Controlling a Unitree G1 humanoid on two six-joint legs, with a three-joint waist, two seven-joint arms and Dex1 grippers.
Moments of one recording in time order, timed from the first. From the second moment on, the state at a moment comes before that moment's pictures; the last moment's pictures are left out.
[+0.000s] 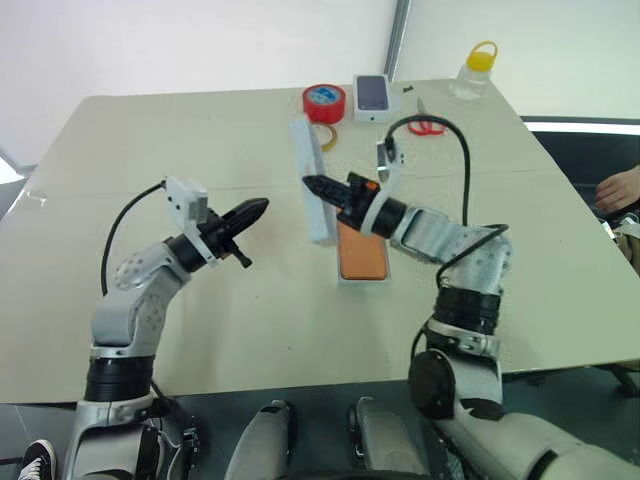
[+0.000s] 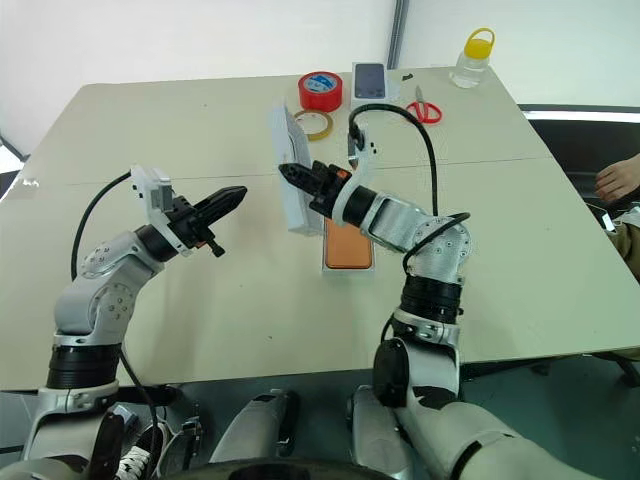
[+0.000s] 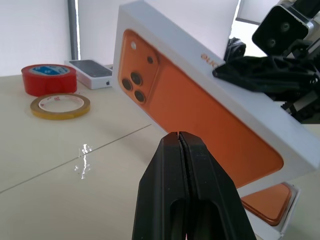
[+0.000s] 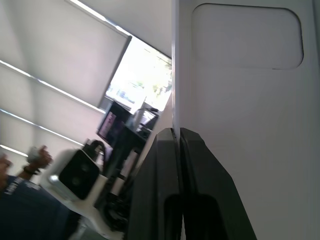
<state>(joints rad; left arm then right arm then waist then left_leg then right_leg) -0.36 0.44 0.15 -0.10 -0.58 0.38 -0.76 -0.81 0.12 -0.50 0.04 1.05 1.30 0.02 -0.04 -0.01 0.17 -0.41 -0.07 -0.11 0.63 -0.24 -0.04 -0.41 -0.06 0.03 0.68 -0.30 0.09</state>
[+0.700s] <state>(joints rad) -0.32 0.33 0.01 -0.04 -0.44 0.35 -0.69 -0.65 0.10 -0.43 0.05 1.16 1.32 -0.11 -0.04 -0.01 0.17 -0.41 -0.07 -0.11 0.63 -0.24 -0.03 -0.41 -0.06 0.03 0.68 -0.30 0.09</state>
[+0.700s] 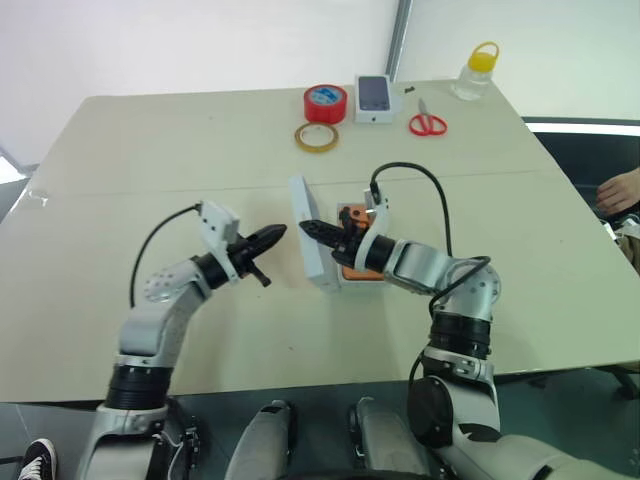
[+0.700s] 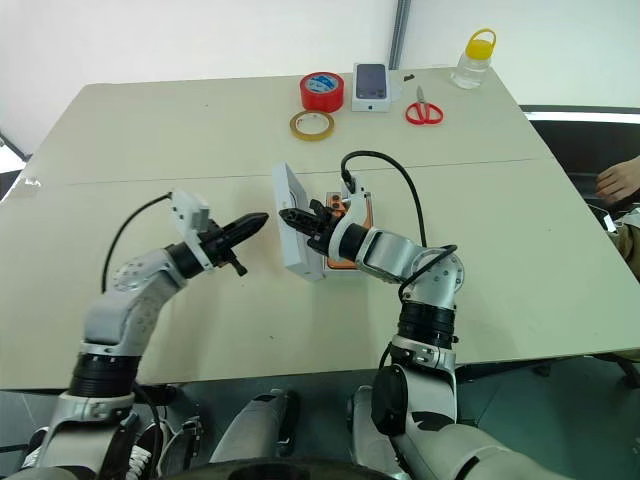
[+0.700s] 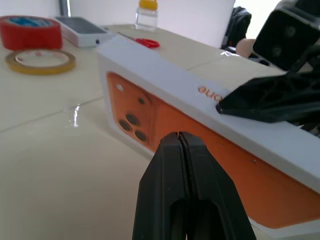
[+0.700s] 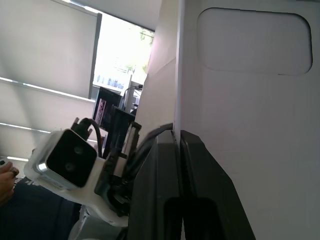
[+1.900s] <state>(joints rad) -0.50 0.22 -0.06 0.22 -0.30 0.26 -0.69 -0.56 -0.56 0.10 0.03 0.39 0.63 0.50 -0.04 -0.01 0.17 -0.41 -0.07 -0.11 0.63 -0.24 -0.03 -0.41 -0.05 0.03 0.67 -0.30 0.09</state>
